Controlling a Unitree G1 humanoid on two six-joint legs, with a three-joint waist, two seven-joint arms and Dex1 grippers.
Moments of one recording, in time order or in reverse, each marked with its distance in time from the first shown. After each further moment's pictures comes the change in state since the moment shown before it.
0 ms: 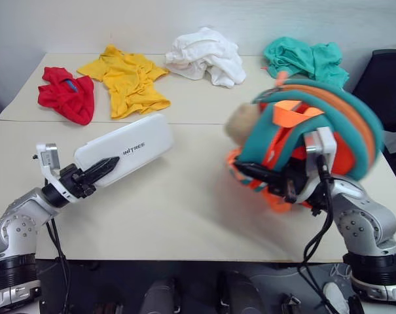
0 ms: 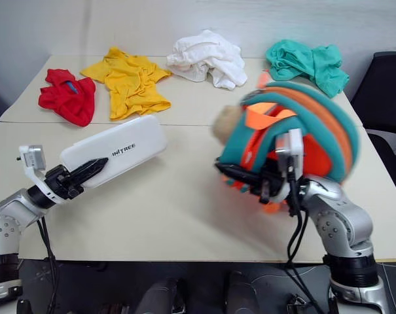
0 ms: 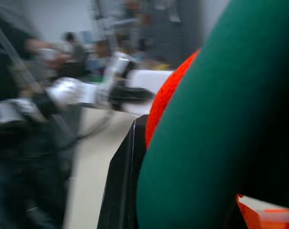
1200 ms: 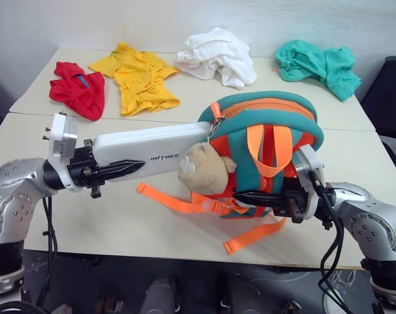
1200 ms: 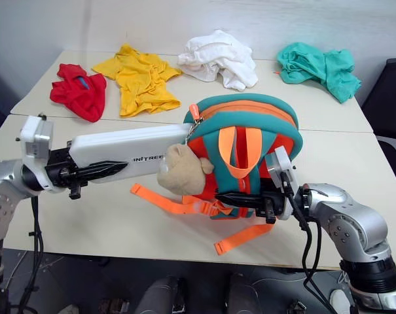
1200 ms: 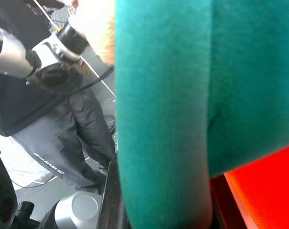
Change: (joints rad) left arm -0.172 0.191 -0.233 -0.216 0.123 -0.146 -0.224; right arm 0.060 -0.158 0.011 0.047 -0.040 0.105 0.111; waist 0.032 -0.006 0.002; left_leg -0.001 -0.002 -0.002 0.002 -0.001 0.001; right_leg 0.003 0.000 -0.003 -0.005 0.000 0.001
